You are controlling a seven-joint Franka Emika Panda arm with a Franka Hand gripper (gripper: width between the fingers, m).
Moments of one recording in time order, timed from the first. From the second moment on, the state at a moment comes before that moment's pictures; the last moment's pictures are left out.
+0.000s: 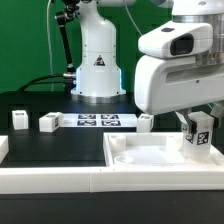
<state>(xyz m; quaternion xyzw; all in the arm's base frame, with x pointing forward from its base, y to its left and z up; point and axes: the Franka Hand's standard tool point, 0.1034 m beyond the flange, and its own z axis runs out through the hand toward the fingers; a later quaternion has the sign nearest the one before) 0.645 0.112 0.081 -0.99 -0.09 0.03 0.05</state>
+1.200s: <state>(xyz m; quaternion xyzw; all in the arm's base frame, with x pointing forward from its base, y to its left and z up) 0.635 0.109 0.080 -0.87 0.48 0.00 0.04</state>
